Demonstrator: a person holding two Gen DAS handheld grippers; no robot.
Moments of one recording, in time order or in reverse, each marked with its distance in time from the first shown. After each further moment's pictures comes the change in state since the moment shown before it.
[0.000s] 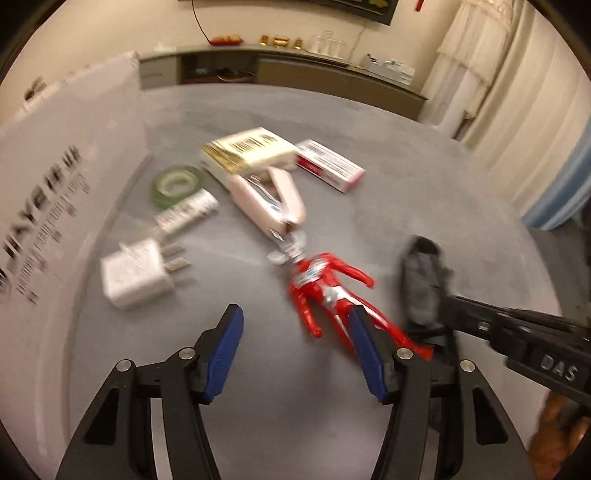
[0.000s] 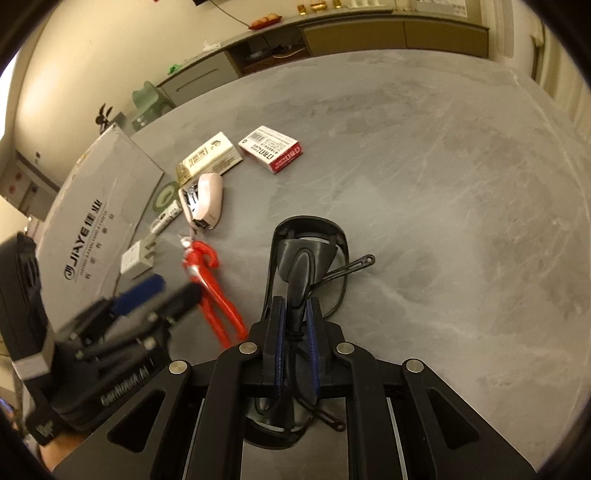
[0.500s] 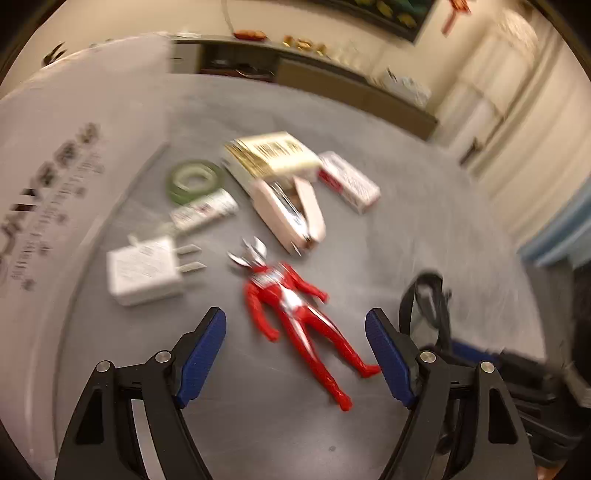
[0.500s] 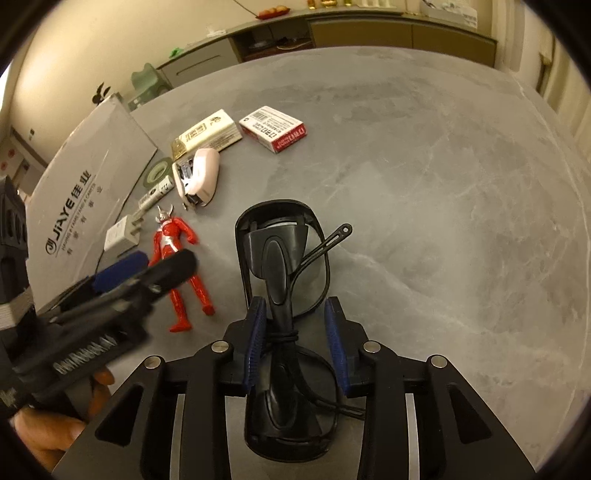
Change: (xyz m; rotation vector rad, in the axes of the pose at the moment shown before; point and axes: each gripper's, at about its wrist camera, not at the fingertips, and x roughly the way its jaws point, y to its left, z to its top) left arm 0.018 -0.004 0.004 -0.058 -0.008 -0.076; right arm 0.013 0.012 -0.010 -0.082 0.028 -0.048
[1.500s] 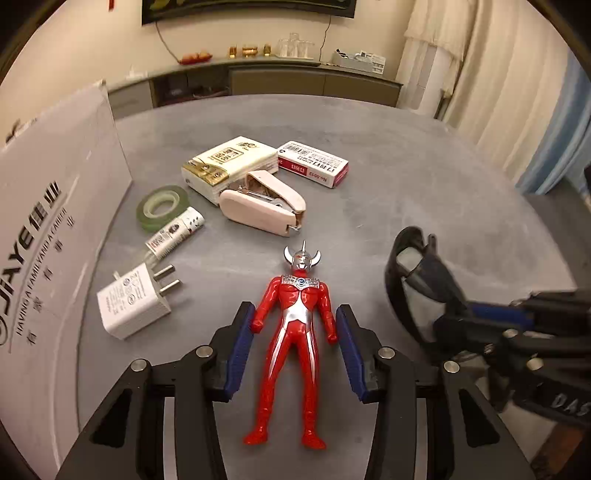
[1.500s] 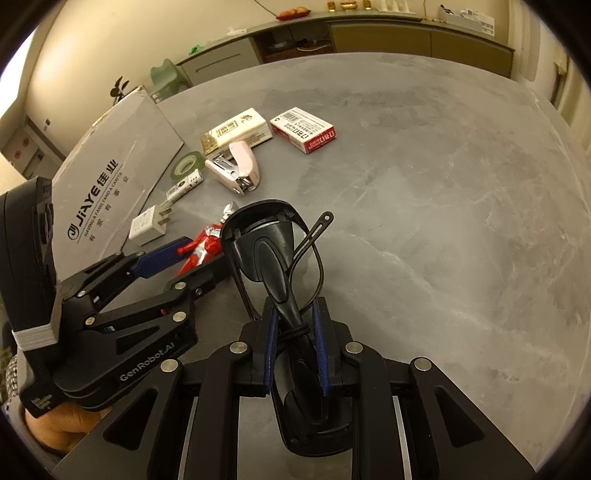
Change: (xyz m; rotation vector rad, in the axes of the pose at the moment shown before) left arm -0.003 -0.007 -0.010 0.174 0.015 -0.032; right arm -0.010 0.008 -0.002 -0.017 -0.013 0.059
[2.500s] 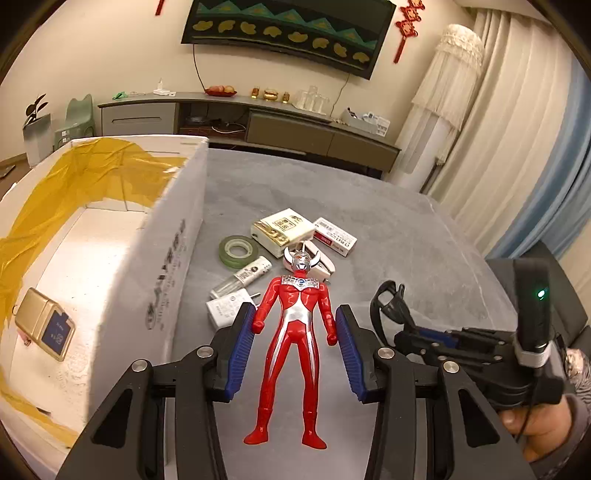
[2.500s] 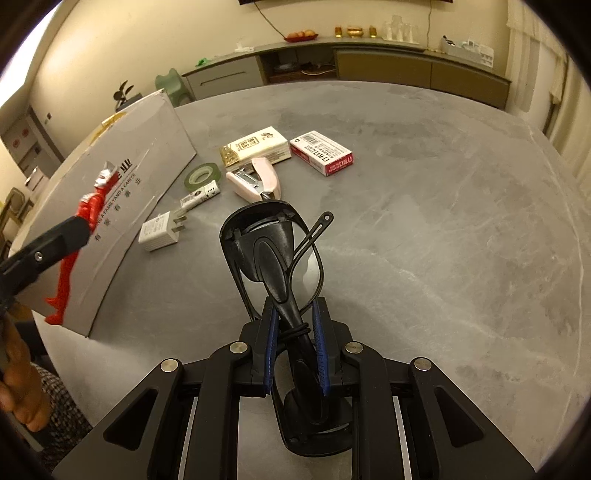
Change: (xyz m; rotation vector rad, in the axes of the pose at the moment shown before) left arm -0.126 0.062 -0.013 -0.116 -0.205 -0.073; right arm -0.001 0.033 -0.008 -0.054 -0.093 -0.073
